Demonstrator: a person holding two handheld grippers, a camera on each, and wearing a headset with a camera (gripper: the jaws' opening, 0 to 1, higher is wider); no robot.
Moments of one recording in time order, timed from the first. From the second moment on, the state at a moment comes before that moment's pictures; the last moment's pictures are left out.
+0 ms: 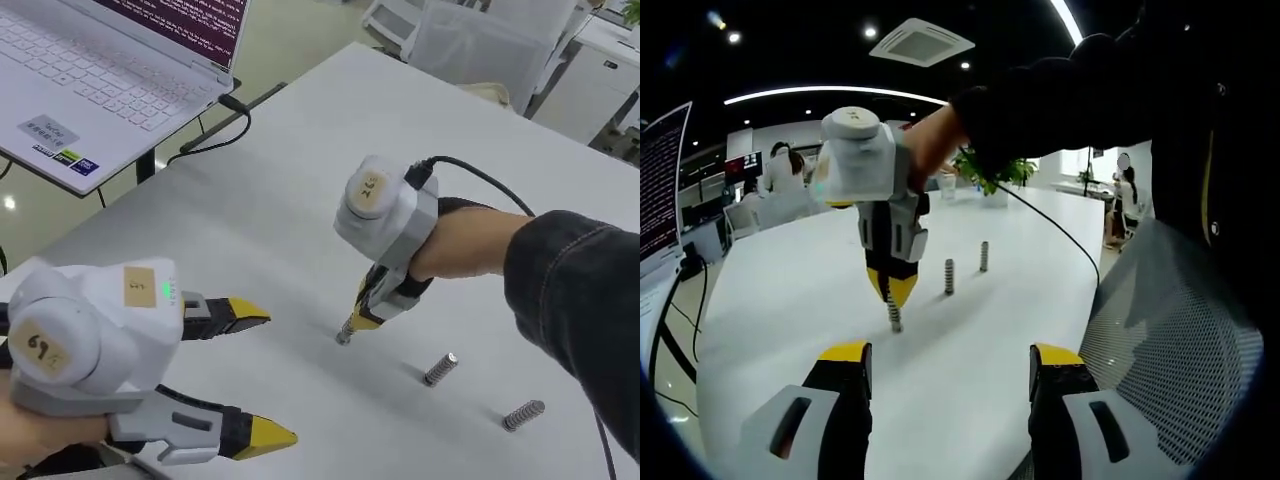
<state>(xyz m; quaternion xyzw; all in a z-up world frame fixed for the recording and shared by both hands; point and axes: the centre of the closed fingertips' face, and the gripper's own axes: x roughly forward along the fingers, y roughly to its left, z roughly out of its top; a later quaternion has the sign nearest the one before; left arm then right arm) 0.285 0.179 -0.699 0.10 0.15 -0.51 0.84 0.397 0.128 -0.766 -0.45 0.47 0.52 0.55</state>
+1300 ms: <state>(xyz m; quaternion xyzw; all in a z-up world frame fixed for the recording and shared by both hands) 0.285 0.177 -0.699 0.10 0.16 -0.51 0.84 0.385 0.121 -0.772 -0.43 0.46 0.53 0.57</state>
